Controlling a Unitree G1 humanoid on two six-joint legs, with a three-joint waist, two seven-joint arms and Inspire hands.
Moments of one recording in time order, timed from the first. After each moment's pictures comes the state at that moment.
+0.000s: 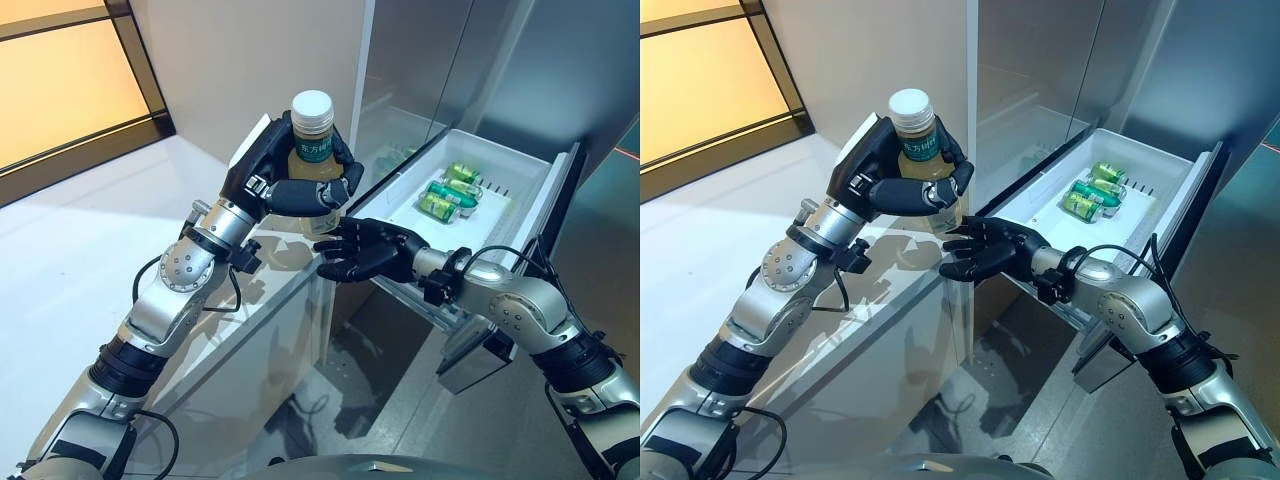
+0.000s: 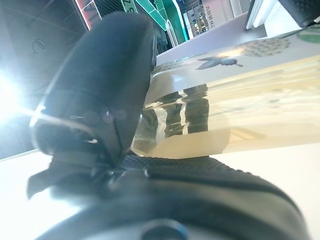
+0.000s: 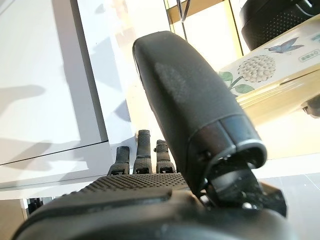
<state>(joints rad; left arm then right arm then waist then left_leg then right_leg) -0.39 0.62 -0.29 -0.25 -0.52 -0.14 -0.08 -0.43 -0.69 0.35 -0.17 0.89 0.60 0.19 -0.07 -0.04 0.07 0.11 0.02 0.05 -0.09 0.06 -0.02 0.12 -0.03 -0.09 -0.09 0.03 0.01</state>
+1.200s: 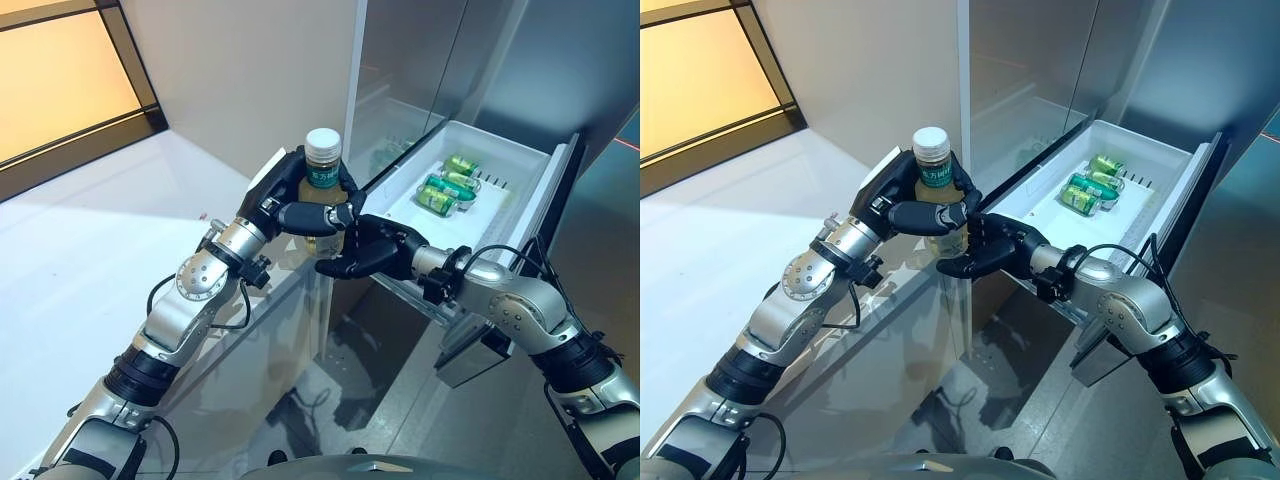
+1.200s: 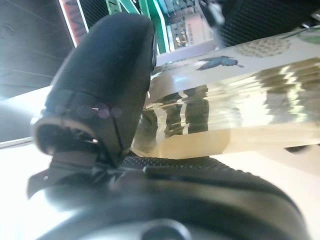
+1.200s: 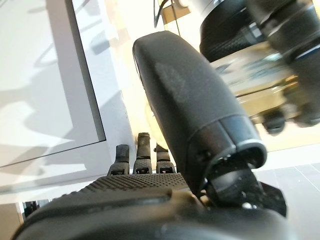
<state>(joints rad) -0.35 0.59 -0.32 -0.17 -0.51 -0.07 -0.10 -0.43 -0.69 0.35 -0.18 0.93 0.56 0.19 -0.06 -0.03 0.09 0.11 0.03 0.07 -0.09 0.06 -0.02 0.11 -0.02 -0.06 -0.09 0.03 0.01</state>
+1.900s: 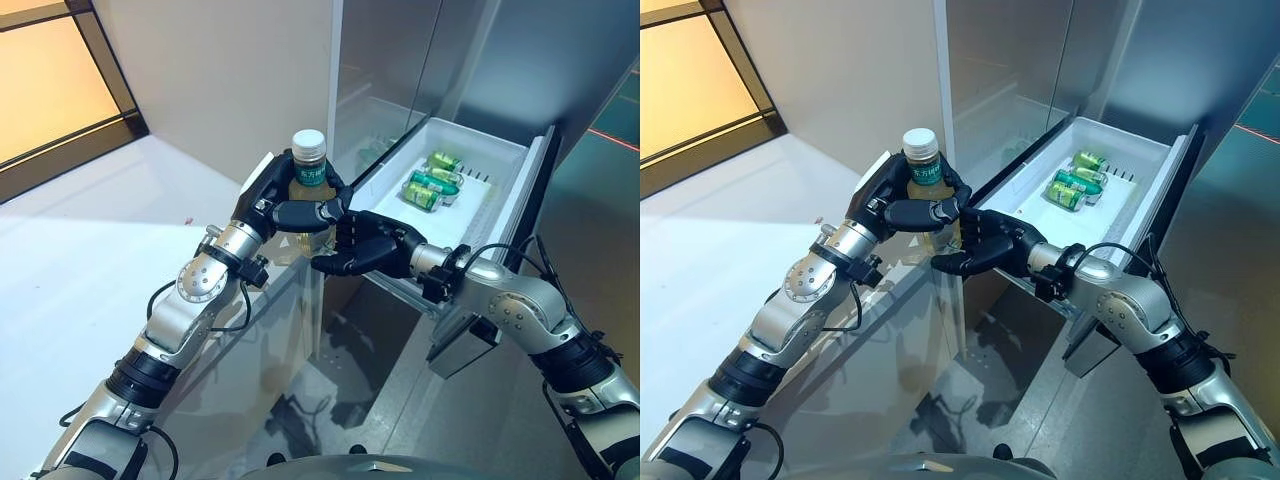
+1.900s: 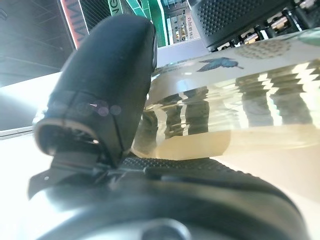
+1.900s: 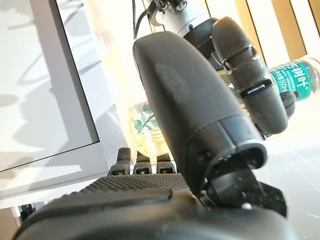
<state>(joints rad) -0.33 0.56 -0.32 -0.16 -0.52 -0.07 -0.05 -0.43 -0.68 0.35 -0.19 0.96 0.55 0.18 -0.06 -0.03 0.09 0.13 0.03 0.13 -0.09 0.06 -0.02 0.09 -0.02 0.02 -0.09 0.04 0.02</state>
